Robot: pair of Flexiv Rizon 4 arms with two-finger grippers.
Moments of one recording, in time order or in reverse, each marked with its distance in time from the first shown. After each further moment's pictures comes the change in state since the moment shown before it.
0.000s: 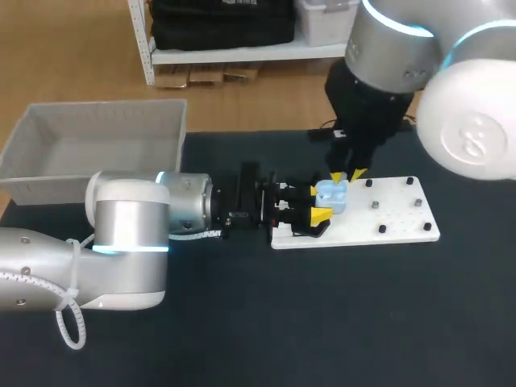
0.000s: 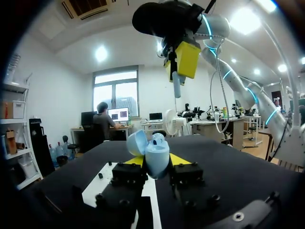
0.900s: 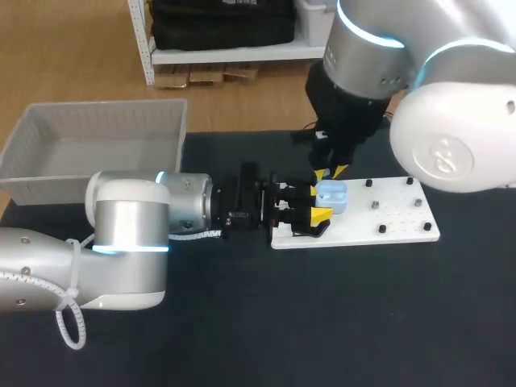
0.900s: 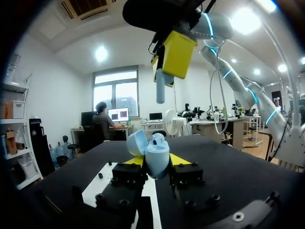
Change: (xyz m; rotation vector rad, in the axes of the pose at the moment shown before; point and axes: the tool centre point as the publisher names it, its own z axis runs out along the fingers) left arm 0.000 0.000 0.000 0.000 0.000 0.000; right arm -0.021 0.013 0.013 0.017 -0.066 -0.055
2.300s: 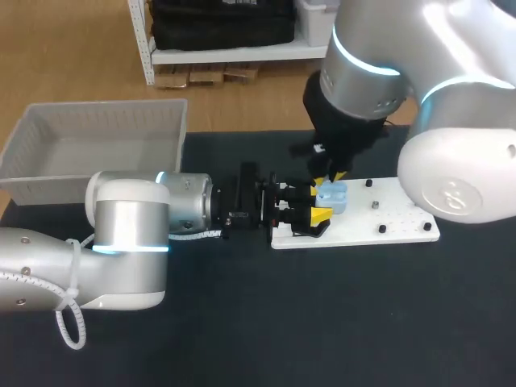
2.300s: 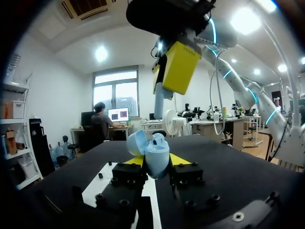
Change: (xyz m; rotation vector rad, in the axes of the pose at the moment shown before) left arm 0.000 0.000 0.000 0.000 0.000 0.000; right arm 0.003 -0.003 0.013 0.035 -0.052 -0.022
